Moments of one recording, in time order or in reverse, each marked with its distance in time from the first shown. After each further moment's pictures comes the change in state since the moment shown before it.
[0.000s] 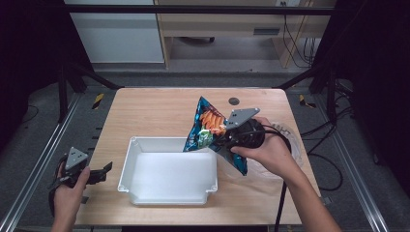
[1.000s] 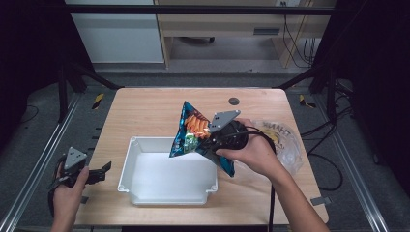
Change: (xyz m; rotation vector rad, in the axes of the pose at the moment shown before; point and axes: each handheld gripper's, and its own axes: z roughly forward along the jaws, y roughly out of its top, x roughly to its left) left arm 0.002 0.000 -0.001 0.000 0.013 -0.009; right arm 0.016 0.020 0.029 -0.005 0.056 -0.039
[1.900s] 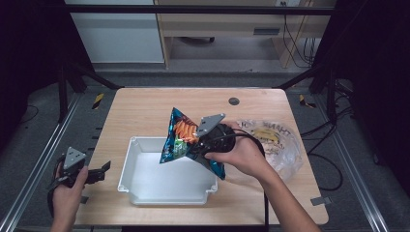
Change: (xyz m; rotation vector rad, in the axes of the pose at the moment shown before) left arm 0.001 0.000 -0.001 -0.006 0.010 -0.008; right arm 0.013 0.012 0.025 0.016 0.053 -0.030
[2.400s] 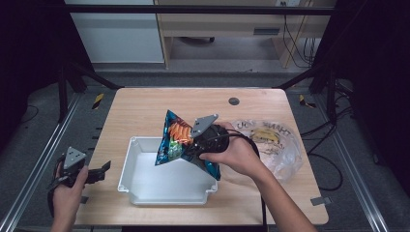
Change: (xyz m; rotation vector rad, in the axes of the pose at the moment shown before) left arm 0.000 0.000 0.000 0.002 -0.001 0.002; right arm 0.003 0.006 0.015 -0.003 0.030 -0.007
